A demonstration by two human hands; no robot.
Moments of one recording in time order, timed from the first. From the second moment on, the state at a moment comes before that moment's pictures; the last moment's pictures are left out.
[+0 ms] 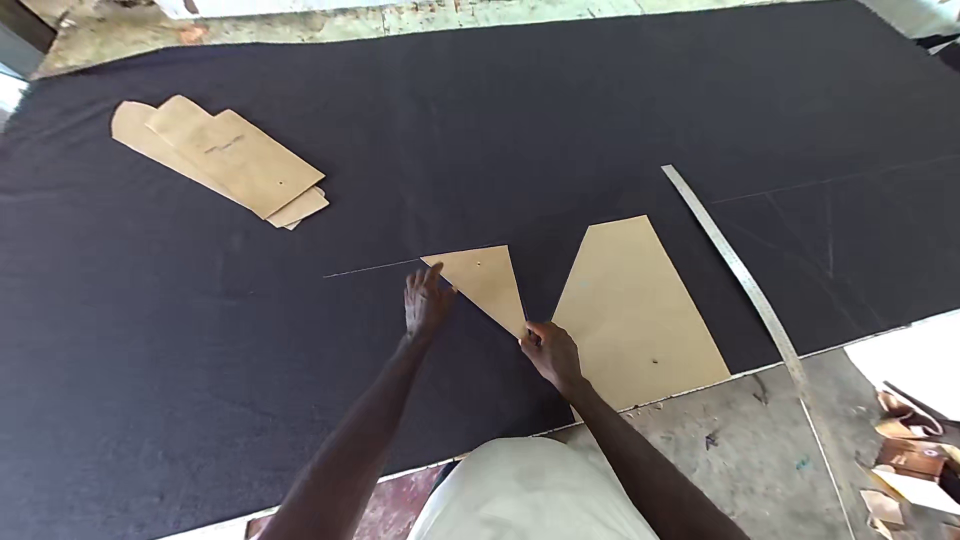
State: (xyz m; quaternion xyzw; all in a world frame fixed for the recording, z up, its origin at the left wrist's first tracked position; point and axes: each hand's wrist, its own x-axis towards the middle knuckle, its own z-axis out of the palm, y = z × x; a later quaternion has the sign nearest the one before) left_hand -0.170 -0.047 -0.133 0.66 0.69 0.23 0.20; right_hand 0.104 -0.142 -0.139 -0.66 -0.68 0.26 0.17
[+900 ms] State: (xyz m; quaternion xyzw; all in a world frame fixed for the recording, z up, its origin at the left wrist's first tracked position) left_hand -0.227 0.007 -0.183 0.74 0.58 0.29 0.17; right_hand 0.131 -0.154 -0.144 -0.64 -0.70 0.25 0.17
